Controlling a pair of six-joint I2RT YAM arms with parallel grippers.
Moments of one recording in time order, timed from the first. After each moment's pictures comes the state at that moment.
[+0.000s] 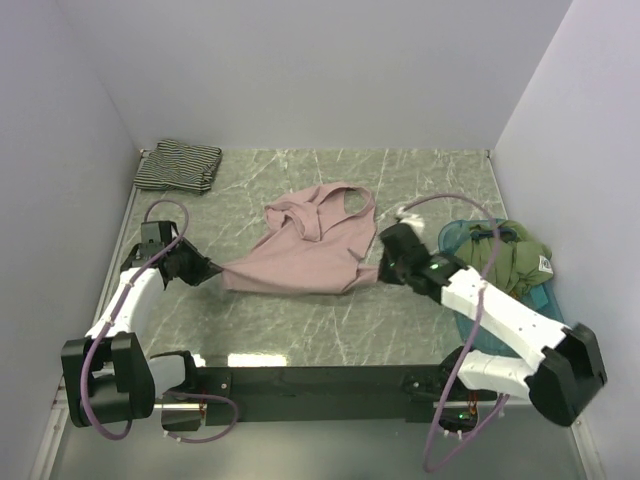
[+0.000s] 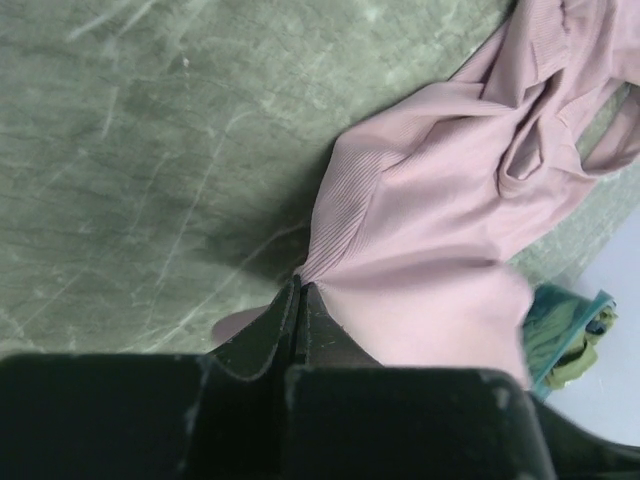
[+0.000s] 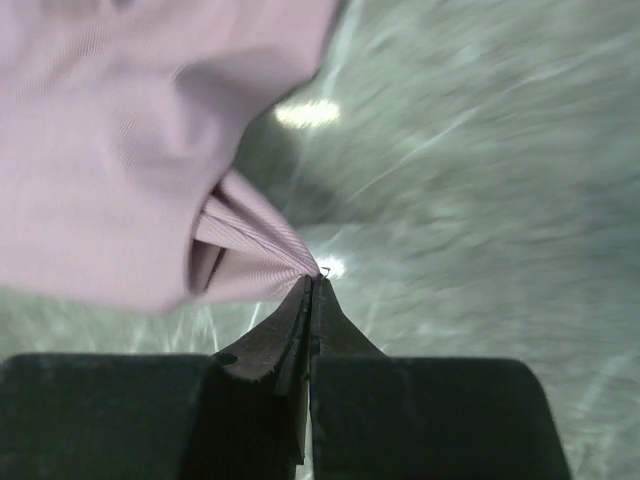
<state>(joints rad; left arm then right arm) 0.13 1.16 0.67 -0.48 0.34 -0.81 0.70 1.16 0.80 -0.57 0.28 0.67</state>
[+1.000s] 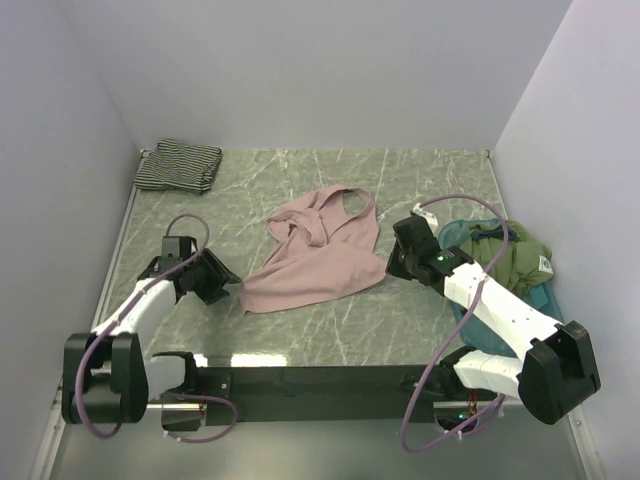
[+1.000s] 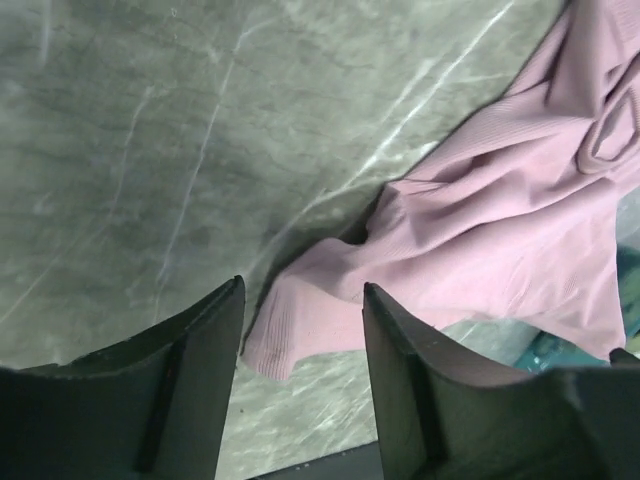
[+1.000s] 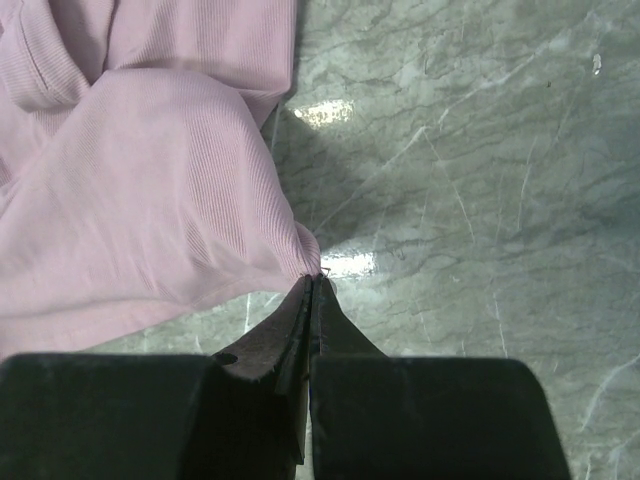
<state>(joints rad) 0.01 1.18 0.52 -0.36 0.33 -0.81 0.49 1.16 0.79 -0.54 0.21 0.70</state>
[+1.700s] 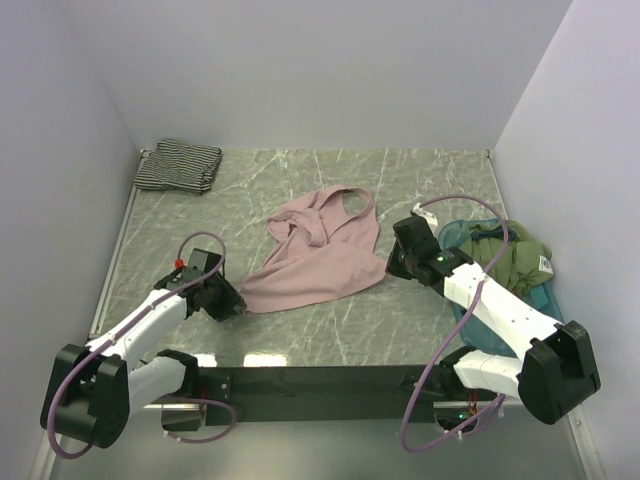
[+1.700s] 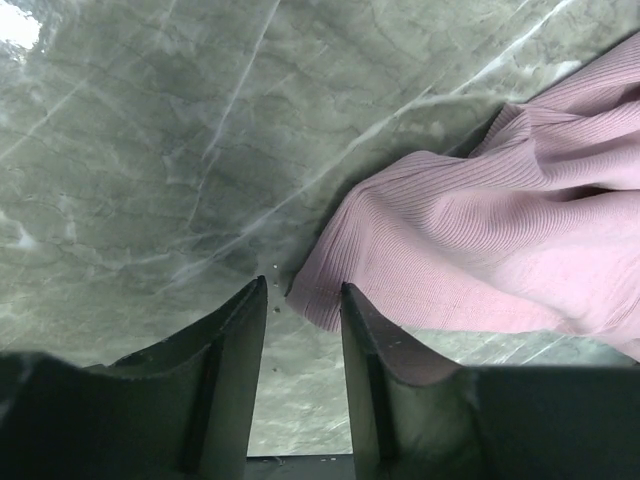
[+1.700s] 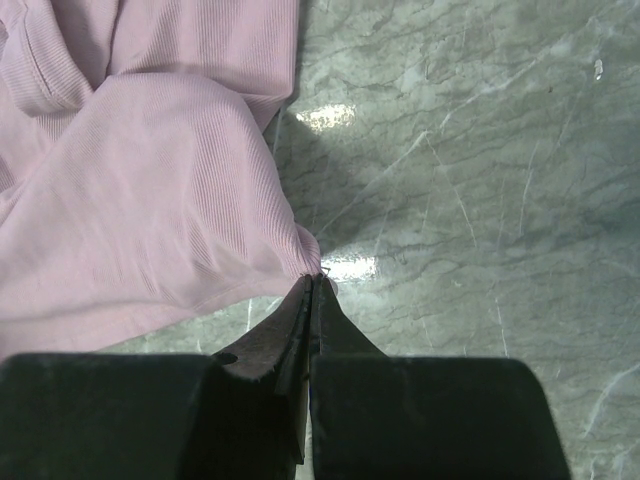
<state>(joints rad) -0.28 1.06 0.48 -0.53 0.05 -1.05 0.49 1.16 0.78 -0.52 0.21 0.70</state>
